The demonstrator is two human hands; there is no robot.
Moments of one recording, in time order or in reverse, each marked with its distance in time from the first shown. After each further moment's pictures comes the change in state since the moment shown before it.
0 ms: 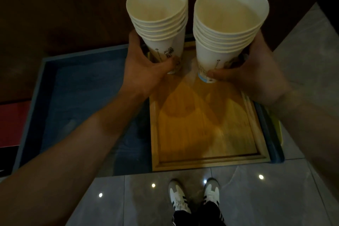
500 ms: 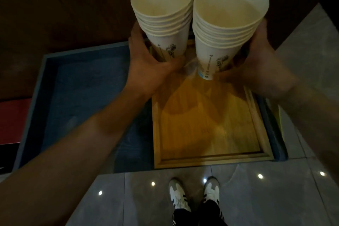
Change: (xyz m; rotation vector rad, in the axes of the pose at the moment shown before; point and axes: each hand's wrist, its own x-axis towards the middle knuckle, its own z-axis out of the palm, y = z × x) left_hand -0.004 0.003 0.003 0.009 -0.028 0.013; right_hand 0.006 0.000 -0.003 -0.007 -0.110 0.038
